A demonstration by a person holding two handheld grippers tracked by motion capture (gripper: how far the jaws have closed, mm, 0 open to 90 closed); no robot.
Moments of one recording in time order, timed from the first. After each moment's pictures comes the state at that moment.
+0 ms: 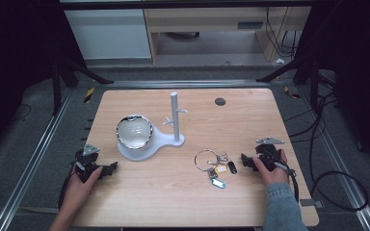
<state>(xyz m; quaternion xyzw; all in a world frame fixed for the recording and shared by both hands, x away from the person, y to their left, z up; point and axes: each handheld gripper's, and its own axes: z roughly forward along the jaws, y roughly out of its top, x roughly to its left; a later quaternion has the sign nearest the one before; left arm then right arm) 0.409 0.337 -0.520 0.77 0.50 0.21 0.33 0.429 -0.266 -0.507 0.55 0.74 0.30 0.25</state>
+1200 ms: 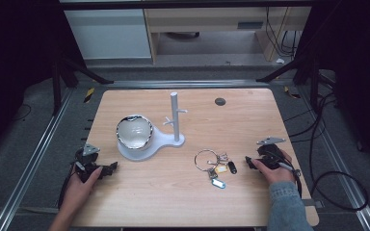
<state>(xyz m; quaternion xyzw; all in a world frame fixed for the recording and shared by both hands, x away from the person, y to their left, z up) 0.409 0.337 -0.520 0.77 0.50 0.21 0.33 0.420 -0.271 -0.487 0.49 0.80 0.26 0.22</state>
